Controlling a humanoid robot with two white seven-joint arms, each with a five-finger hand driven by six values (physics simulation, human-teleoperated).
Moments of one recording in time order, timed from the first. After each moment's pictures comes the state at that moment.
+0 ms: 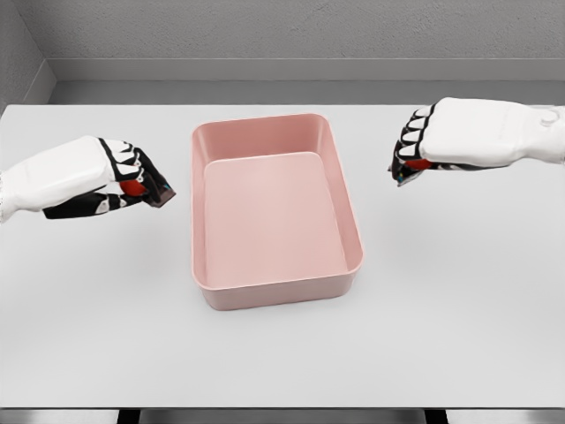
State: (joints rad) left arm -0.30 1.02 -0.34 -1.80 -0.09 -0.61 -0.31; right arm -0.83 -1.02 0.67 -1.77 0.24 -0.61 0.60
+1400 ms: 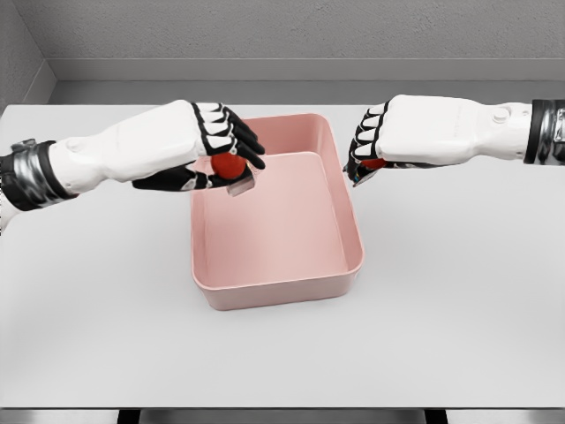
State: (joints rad) left arm -0.58 0.74 -0.50 -1.80 -0.15 -0.61 -0.35; right arm -0.86 -0.89 0.68 -1.77 0.24 -0.61 0.61
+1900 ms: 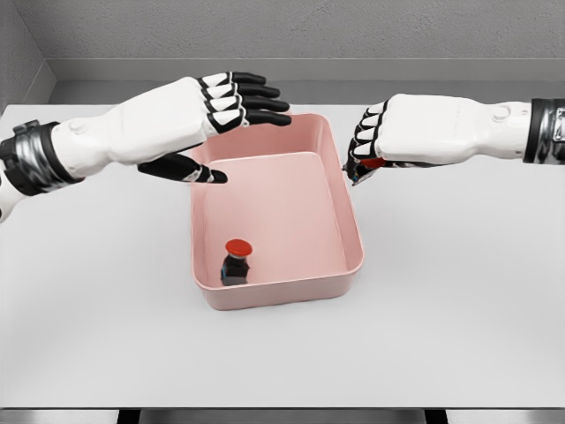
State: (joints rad) left arm -0.63 0.71 -0.49 -1.80 -0.15 -0.61 -0.35; right arm -0.86 -0.89 0.68 -1.77 0.24 -0.61 0.61
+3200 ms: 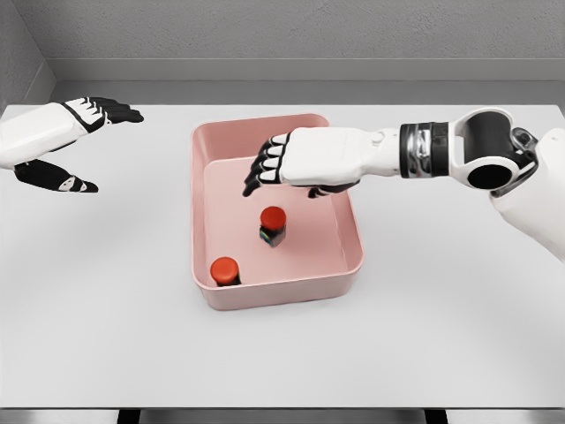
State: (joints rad) left arm -0.47 1.01 -0.44 -1.54 -0.04 -0.61 -0.35; right arm -0.89 -0.56 0.81 -1.58 0.36 -0.61 0.61
